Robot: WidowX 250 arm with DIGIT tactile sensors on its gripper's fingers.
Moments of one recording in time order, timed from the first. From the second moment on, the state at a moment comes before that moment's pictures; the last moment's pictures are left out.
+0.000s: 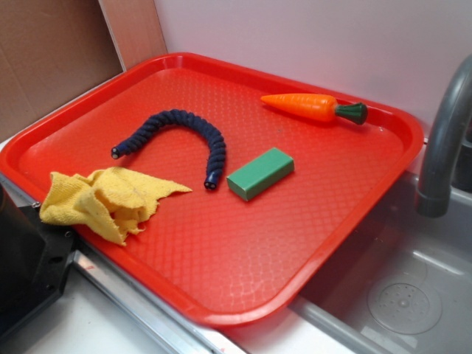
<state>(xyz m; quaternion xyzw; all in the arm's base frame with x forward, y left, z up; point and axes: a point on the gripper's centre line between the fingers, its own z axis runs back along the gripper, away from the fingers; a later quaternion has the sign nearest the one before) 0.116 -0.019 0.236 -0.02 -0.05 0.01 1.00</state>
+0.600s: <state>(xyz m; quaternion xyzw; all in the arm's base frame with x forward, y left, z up) 0.121 -0.024 0.226 -0.04 -0.07 0.04 1.00</state>
